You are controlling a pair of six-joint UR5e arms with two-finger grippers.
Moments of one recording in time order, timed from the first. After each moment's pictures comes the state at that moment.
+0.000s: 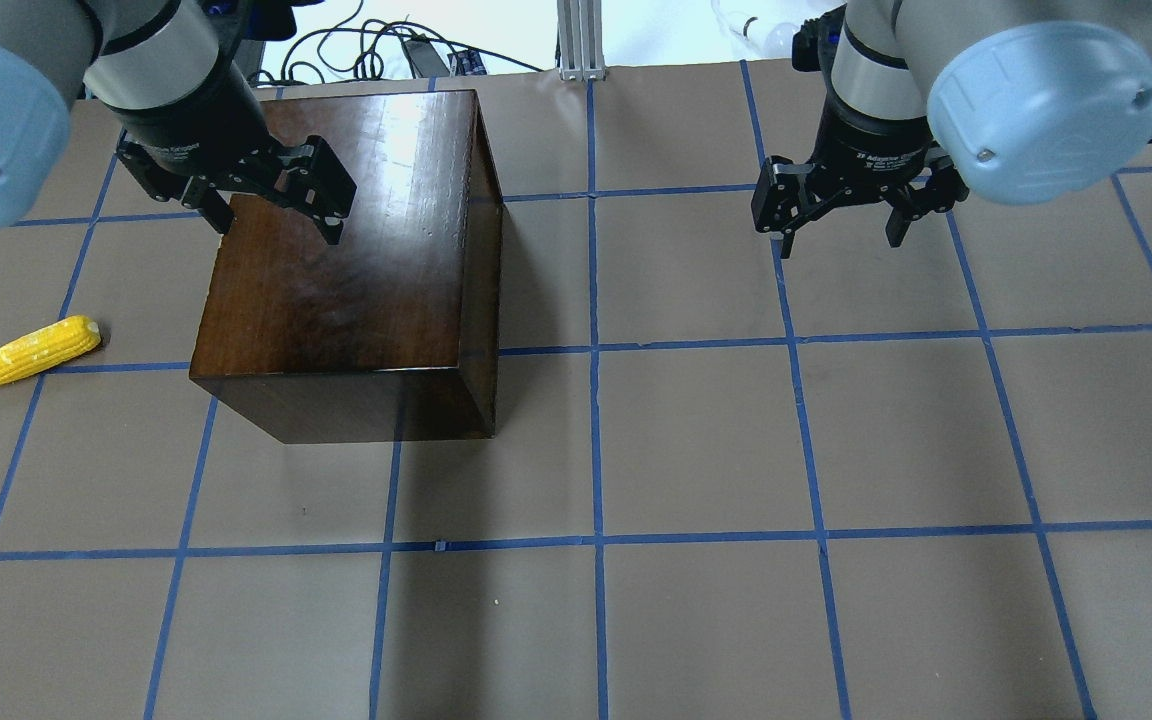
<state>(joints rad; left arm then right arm) -1.59 -1.58 -1.54 -1.56 1.60 0.13 1.65 -1.48 1.58 -1.63 -1.64 0.06</state>
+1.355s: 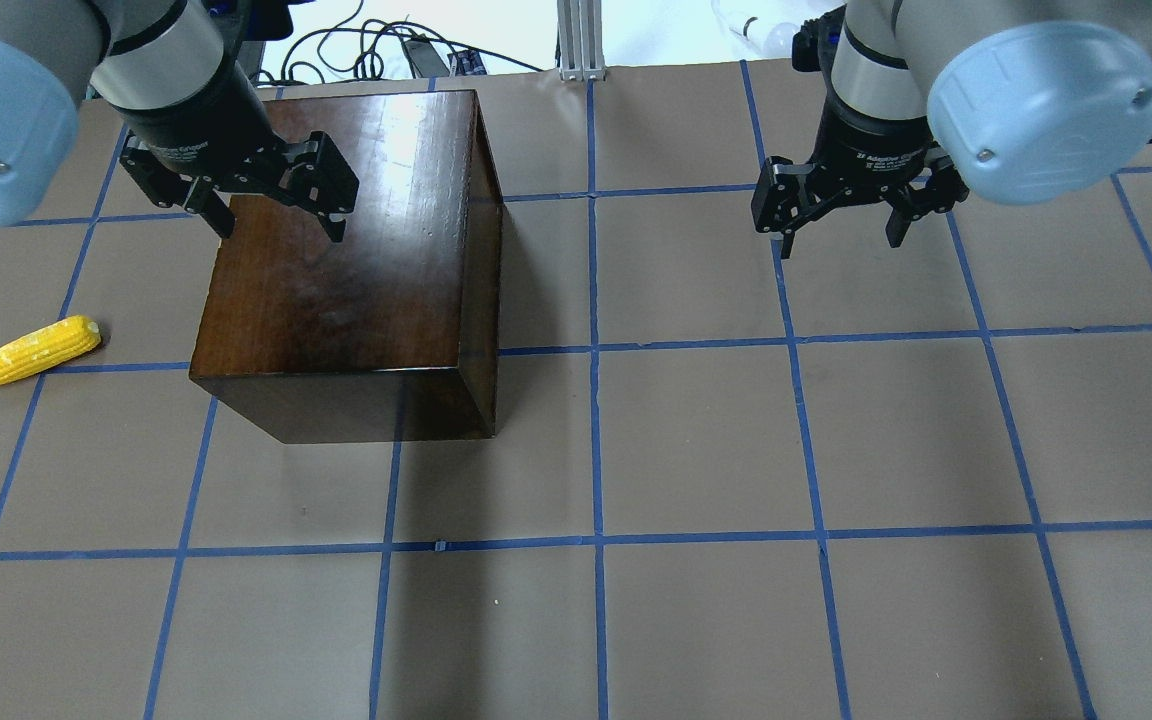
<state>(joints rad) -1.59 -1.59 -1.53 -1.56 1.60 0.06 1.65 -1.48 1.58 -1.62 -1.64 0.06</state>
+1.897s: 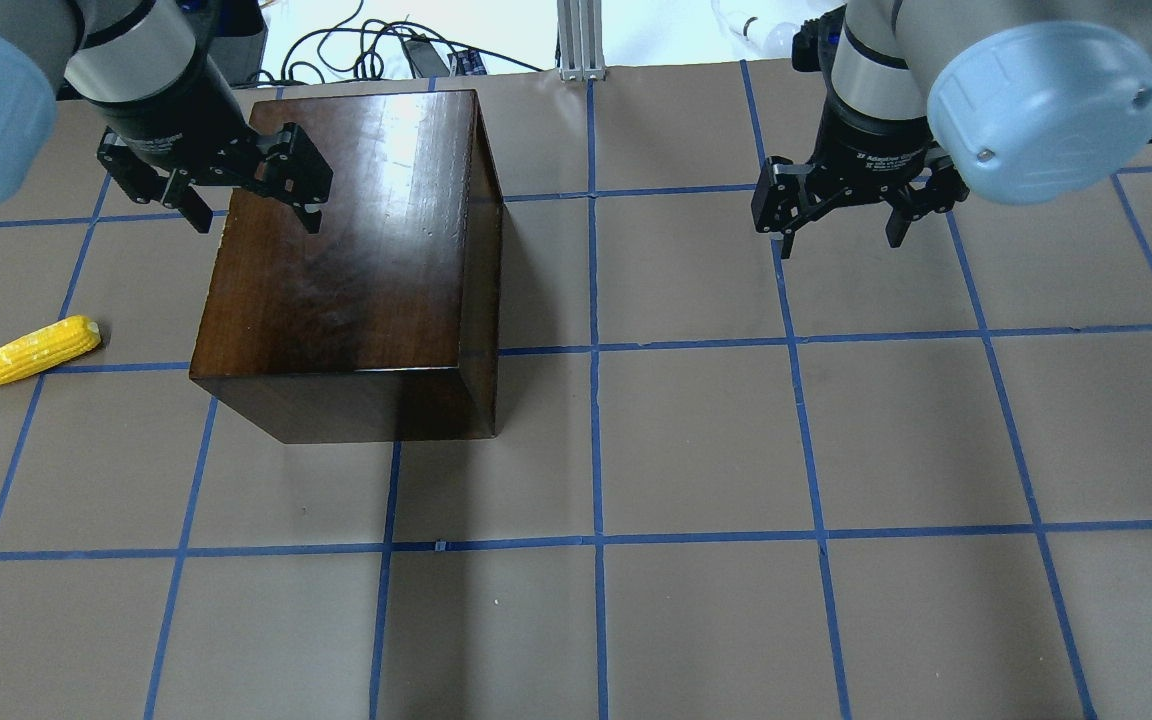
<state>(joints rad) -1.51 -1.62 -1.53 -1.55 1.60 0.10 1.65 -1.48 1.58 -1.62 -1.64 0.06</state>
